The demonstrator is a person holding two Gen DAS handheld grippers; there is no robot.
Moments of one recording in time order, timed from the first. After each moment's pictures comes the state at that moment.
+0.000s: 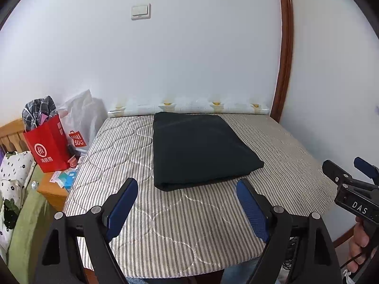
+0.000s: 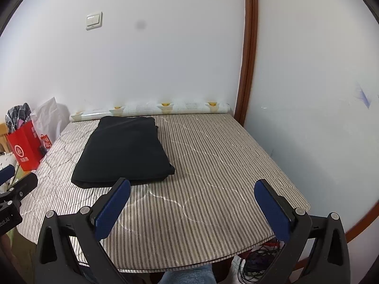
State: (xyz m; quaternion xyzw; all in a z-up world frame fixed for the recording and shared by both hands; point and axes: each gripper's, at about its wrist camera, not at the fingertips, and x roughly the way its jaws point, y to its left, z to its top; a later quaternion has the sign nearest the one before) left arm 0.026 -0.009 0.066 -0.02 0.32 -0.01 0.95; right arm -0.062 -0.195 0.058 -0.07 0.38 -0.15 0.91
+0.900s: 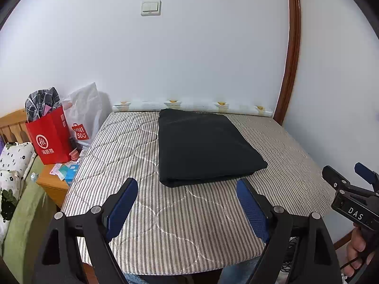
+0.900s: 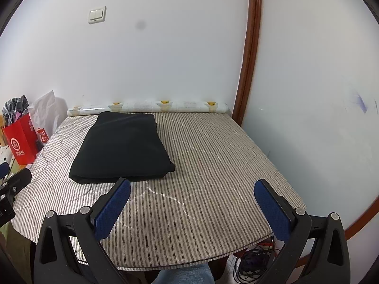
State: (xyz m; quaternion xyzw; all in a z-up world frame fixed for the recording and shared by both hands) left arm 0.024 0.001 0.063 -0.04 0.32 0.00 0.95; right arm -0.063 -0.182 0.054 -0.09 0.38 -0.16 0.91
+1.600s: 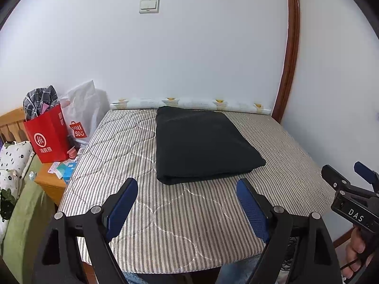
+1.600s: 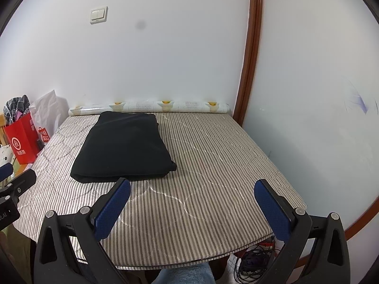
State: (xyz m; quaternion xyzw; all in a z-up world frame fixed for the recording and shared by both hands) left arm 0.023 -0.003 0.060 -0.05 0.33 0.00 0.94; right arm -0.065 -0.180 0.054 -0.09 0.38 -0.15 0.91
